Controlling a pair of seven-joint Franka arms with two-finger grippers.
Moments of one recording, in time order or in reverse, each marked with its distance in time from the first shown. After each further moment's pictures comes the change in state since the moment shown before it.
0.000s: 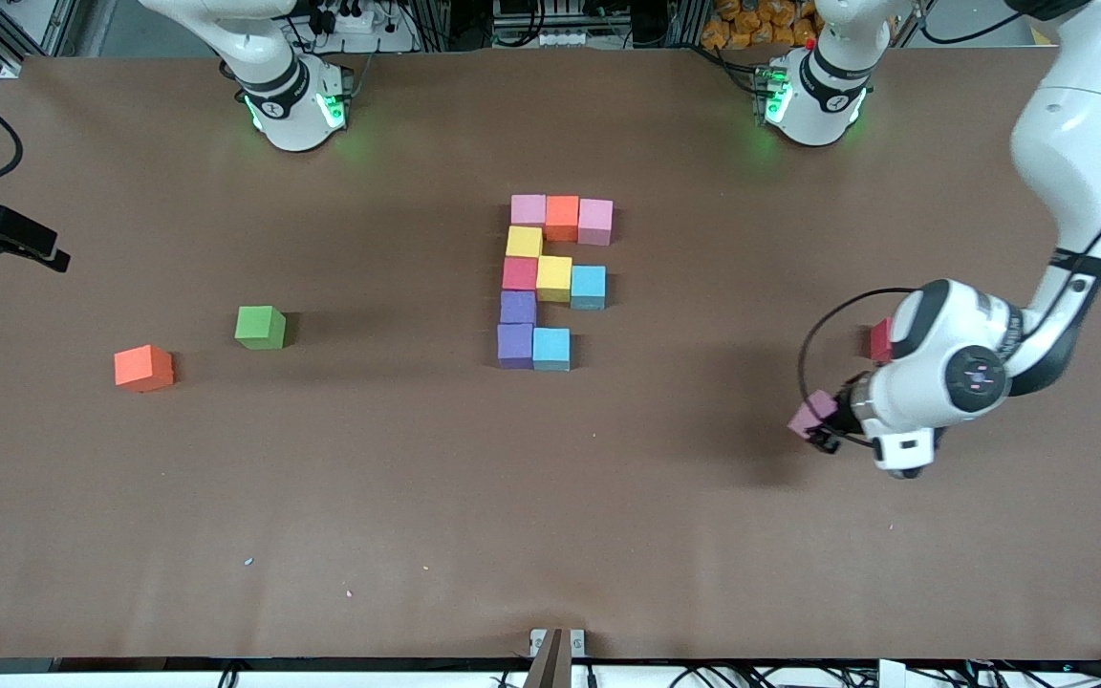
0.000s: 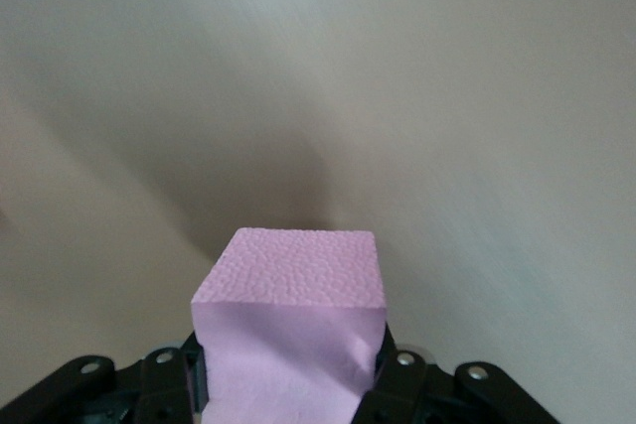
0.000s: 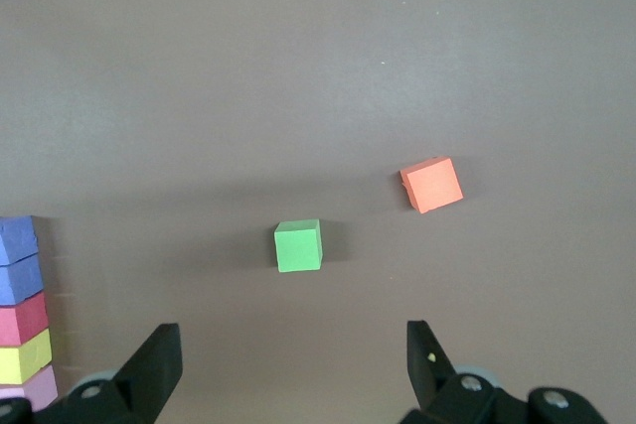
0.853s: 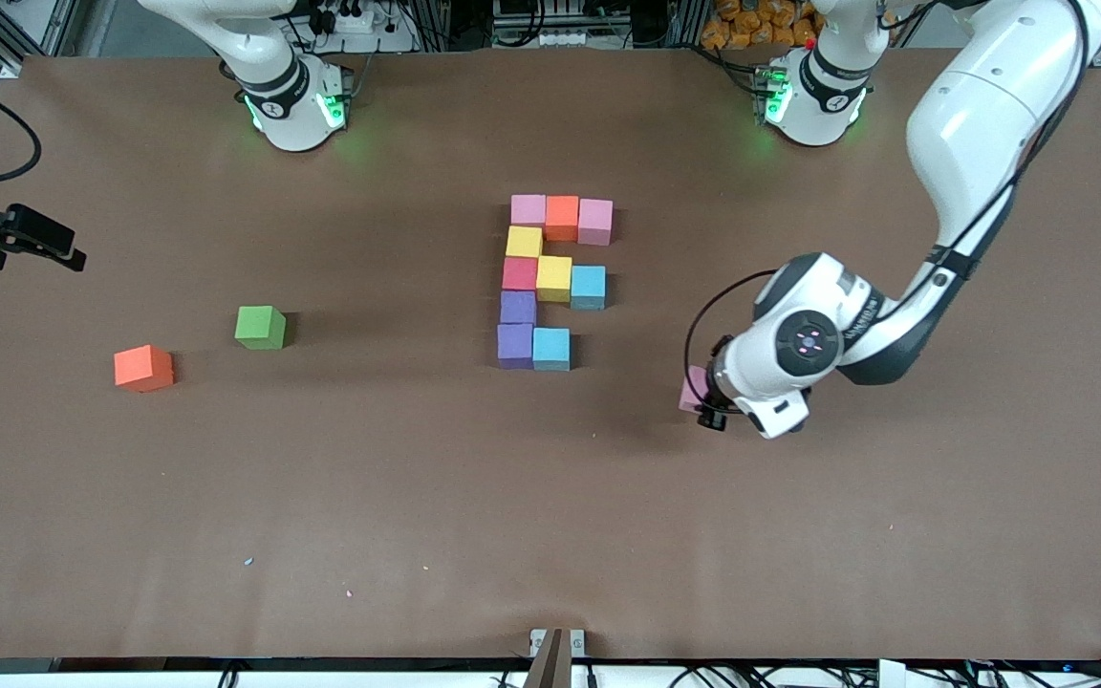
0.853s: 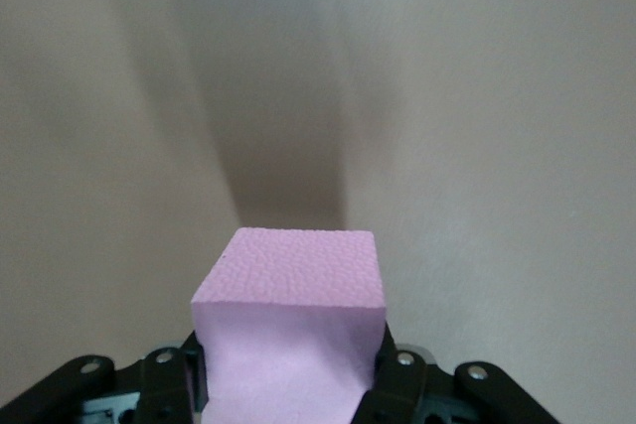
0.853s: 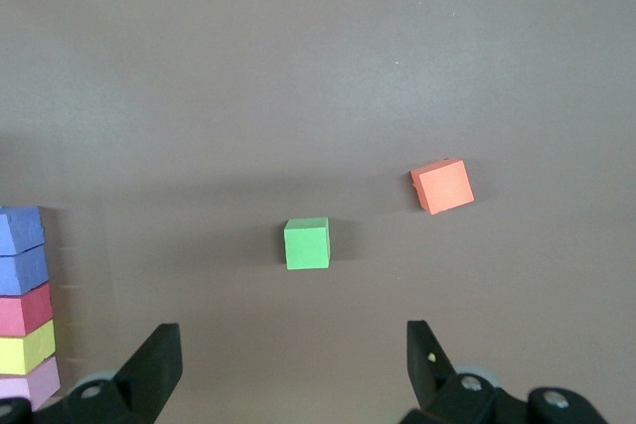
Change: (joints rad) left arm -0.269 0.002 -0.003 0.042 -0.033 -0.025 -0.647; right arm 0.021 0.000 0.002 0.000 0.000 -0.004 0.000
